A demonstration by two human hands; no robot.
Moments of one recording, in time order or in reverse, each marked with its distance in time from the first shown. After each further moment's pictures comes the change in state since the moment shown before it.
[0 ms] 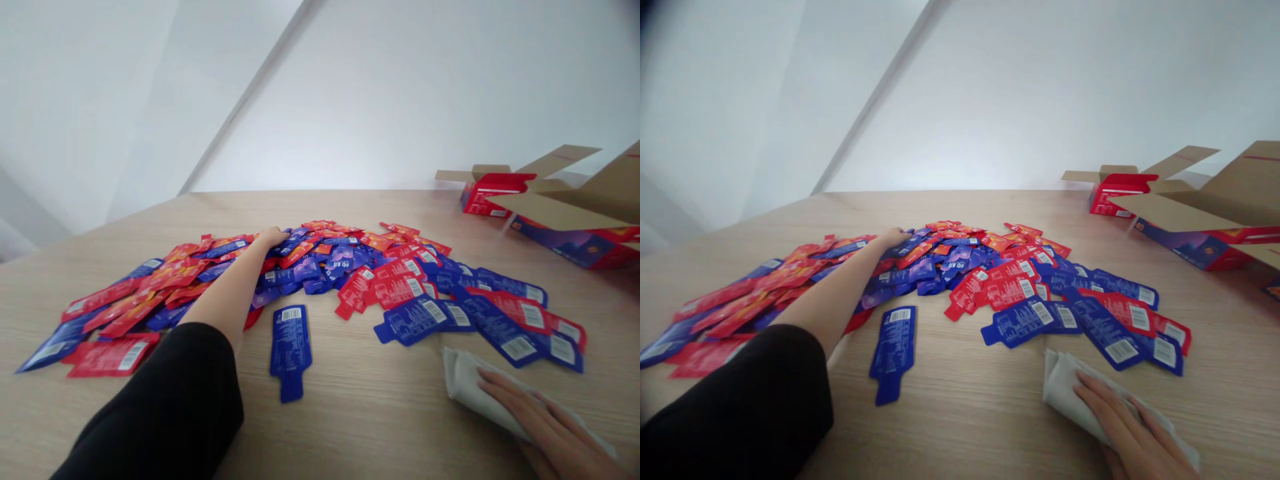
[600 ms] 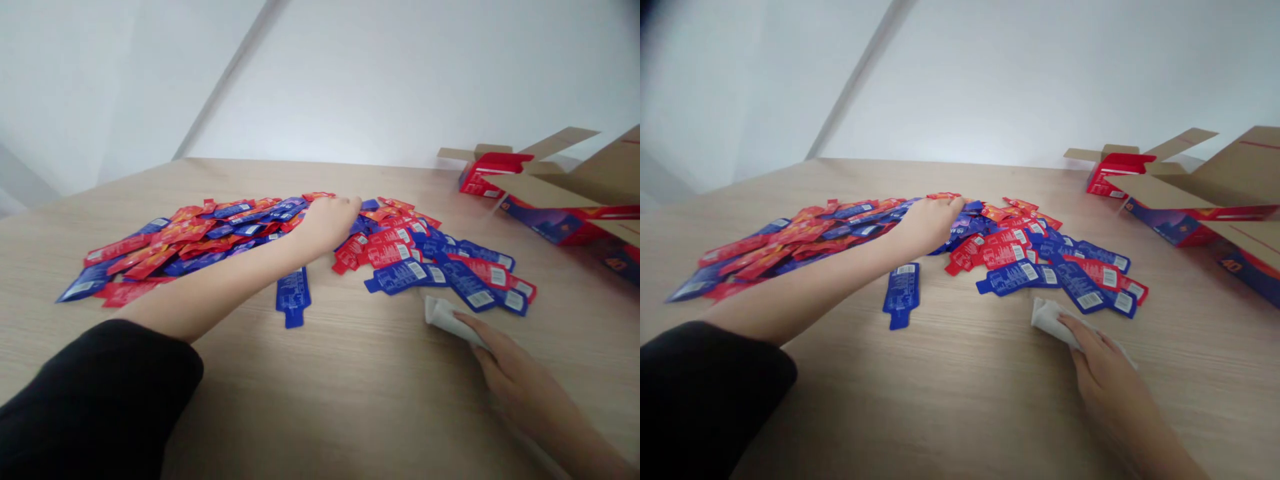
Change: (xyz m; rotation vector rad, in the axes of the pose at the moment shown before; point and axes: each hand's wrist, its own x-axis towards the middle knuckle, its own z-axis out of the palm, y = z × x) left_hand -0.223 0.113 -0.070 0.091 0.258 0.599; right_hand 0.035 -0.034 -0.063 0.184 -0.115 0.268
